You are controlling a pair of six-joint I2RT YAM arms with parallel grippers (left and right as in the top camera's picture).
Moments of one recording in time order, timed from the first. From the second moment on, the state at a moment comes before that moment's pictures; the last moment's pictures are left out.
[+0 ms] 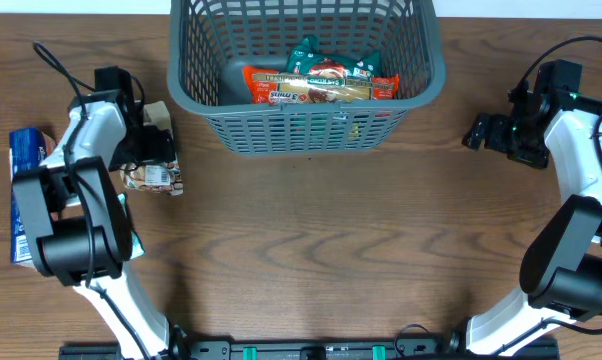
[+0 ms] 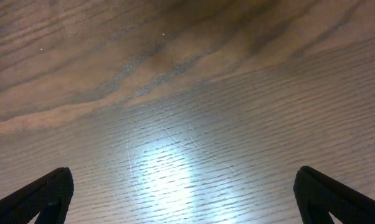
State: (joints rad) left arm 0.18 2.06 1.41 -0.81 -0.08 -0.04; right arm -0.29 1.86 1.43 -0.90 -0.08 0.03
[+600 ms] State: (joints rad) left arm 0.18 1.98 1.41 -0.95 -0.08 -0.04; right arm -0.29 1.86 1.43 -0.90 -0.08 0.03
